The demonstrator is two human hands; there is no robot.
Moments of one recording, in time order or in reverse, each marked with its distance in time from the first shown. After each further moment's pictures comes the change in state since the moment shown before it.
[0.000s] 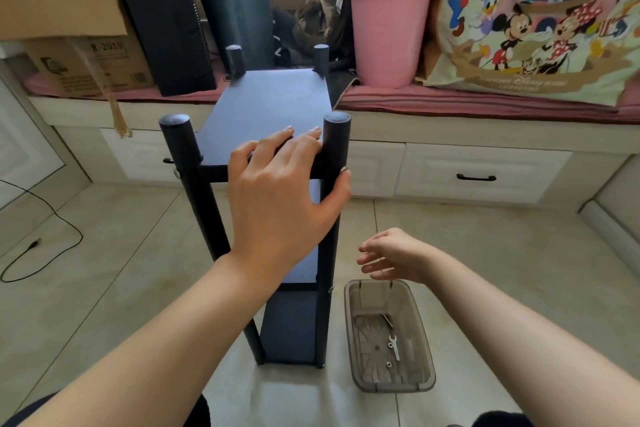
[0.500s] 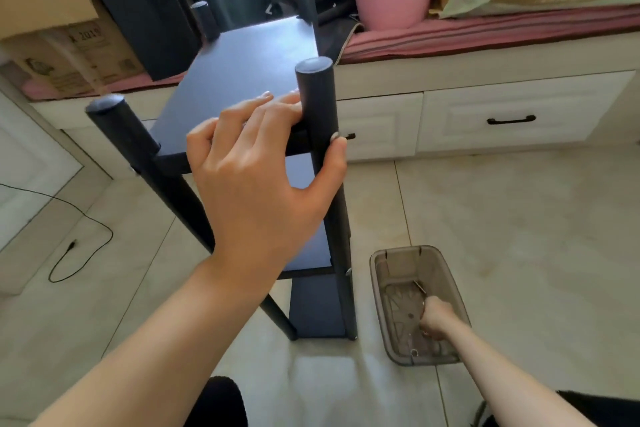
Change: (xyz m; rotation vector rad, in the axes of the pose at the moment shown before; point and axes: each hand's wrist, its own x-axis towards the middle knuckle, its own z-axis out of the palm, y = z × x) left_hand -0.002 -0.002 0.007 -0.010 0.114 0.086; right_hand 0.087 0.209 0.048 -0.581 0.116 0.330
